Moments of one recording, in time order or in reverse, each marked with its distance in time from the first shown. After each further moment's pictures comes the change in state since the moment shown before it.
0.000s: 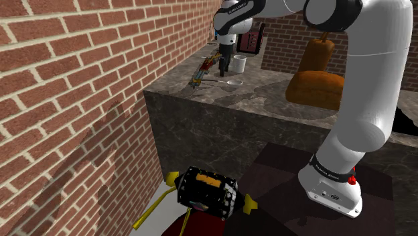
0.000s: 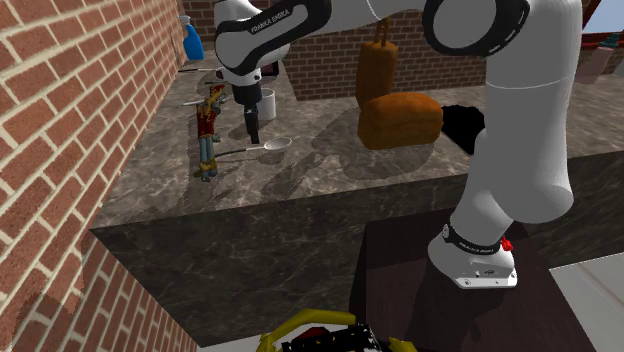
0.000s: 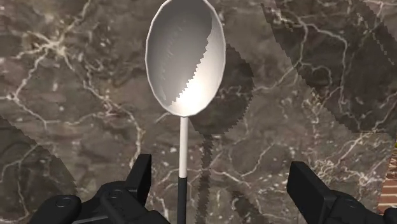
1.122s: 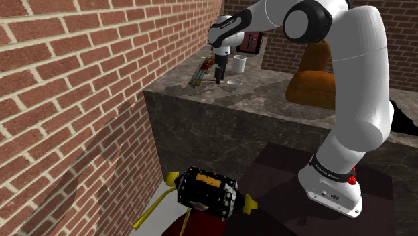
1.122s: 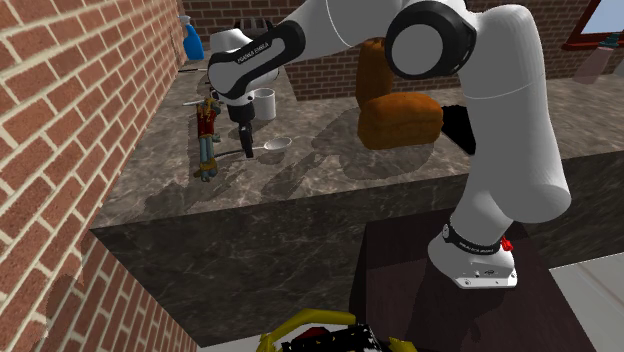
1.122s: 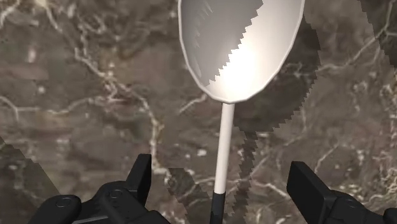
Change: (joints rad) arm -0.035 0.181 0.020 0.115 0.050 0.045 -0.052
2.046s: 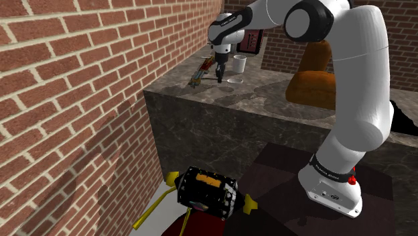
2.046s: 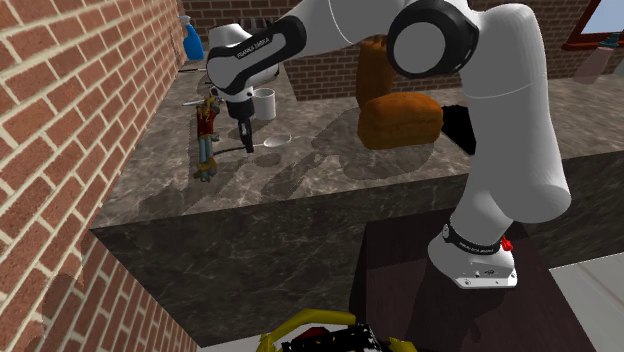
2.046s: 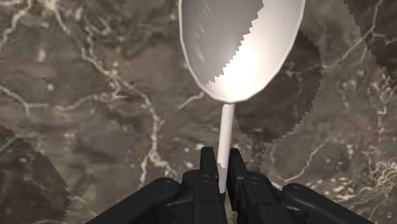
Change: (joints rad) arm 0.000 -0.011 -0.002 0.012 -0.003 -0.023 0.003
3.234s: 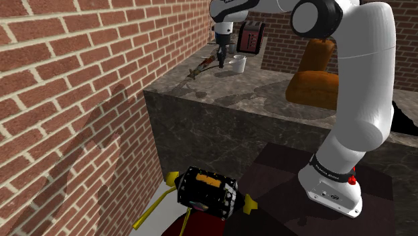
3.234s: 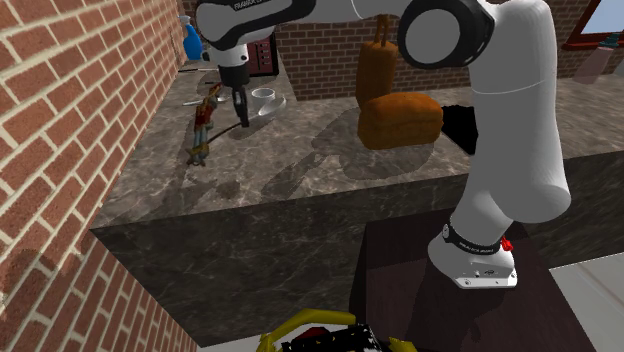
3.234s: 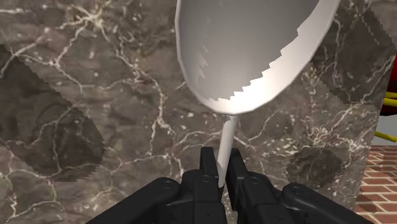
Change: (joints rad) arm -0.003 -0.062 -0.010 0.147 -0.020 -0.206 0.020
